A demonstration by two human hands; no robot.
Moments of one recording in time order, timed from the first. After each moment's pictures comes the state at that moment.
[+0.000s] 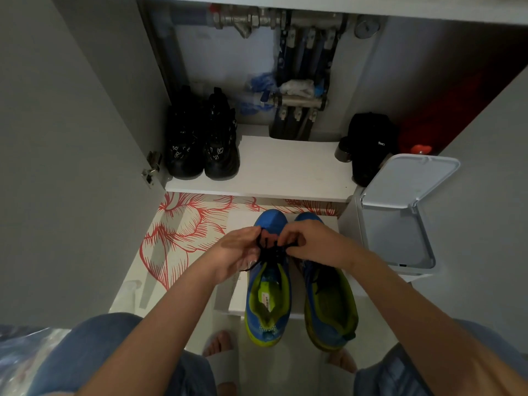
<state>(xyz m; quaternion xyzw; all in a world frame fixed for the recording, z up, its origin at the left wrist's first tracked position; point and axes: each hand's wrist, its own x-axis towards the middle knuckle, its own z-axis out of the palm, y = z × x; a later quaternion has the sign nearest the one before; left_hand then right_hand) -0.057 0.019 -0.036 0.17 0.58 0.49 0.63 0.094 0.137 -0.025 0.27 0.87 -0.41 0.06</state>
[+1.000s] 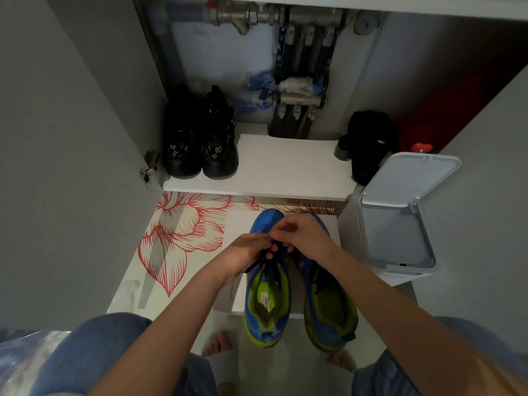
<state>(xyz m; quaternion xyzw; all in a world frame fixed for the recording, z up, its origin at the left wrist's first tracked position) -0.044 0.030 -0.048 0.27 0.66 0.41 0.57 0.072 0.133 -0.050 0.38 0.75 -0.54 -0.08</state>
